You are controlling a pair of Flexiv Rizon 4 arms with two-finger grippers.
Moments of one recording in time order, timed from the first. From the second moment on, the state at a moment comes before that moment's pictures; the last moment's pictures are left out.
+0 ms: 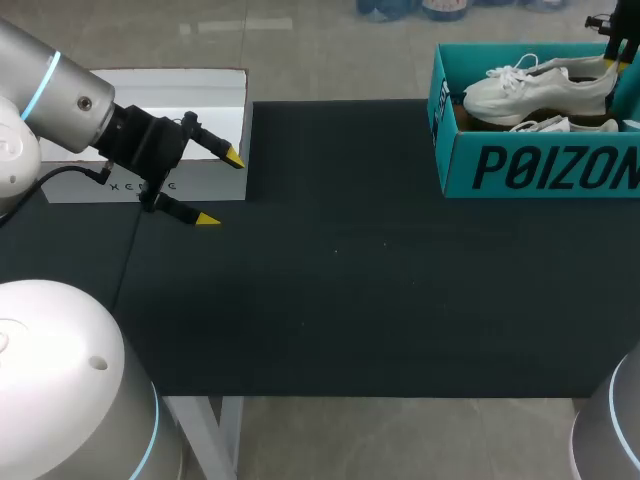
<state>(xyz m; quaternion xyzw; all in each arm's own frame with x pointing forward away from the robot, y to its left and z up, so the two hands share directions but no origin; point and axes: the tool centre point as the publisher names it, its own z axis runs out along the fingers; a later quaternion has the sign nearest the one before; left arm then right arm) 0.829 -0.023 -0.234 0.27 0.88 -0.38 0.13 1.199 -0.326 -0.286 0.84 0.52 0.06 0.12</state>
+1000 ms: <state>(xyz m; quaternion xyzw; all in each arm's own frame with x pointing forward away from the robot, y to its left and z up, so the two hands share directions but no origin) 0.829 -0.023 -0.234 0.27 0.88 -0.38 0.13 1.211 -0.339 -0.327 0.87 0.49 0.04 0.09</state>
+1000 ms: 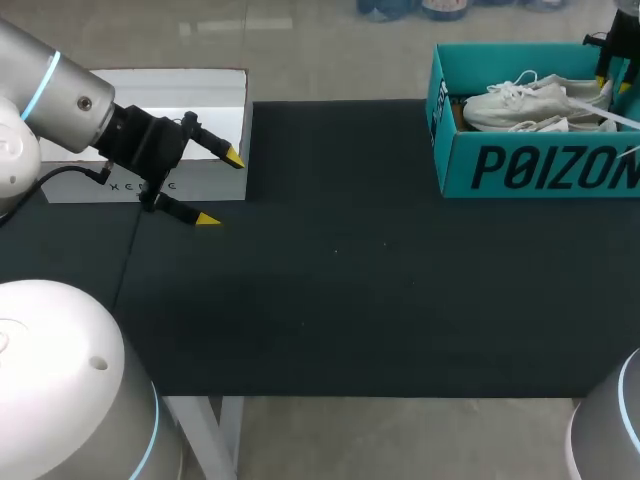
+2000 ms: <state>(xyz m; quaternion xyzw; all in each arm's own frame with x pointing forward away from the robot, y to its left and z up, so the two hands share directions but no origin) 0.829 -0.023 -0.234 0.27 0.88 -0.38 0.13 1.169 -0.313 -0.229 0.86 0.50 0.04 0.07</state>
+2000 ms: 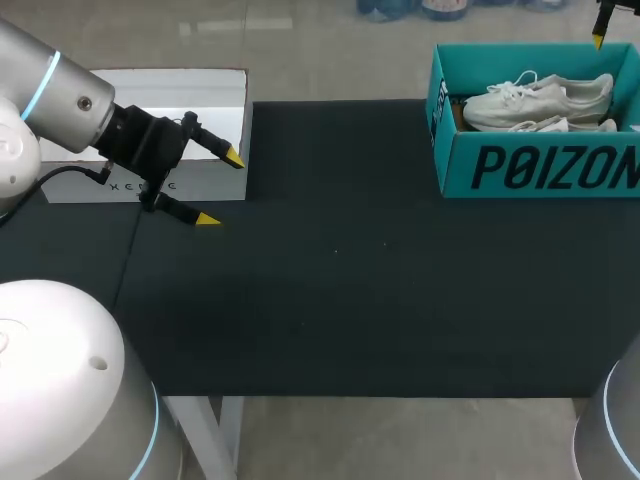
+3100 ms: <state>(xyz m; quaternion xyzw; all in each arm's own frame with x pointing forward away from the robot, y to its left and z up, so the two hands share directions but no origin) 0.846 0.001 -0.228 0.01 0.93 -0.36 0.07 1.165 -0.311 -0.230 0.86 0.50 0.05 0.07</state>
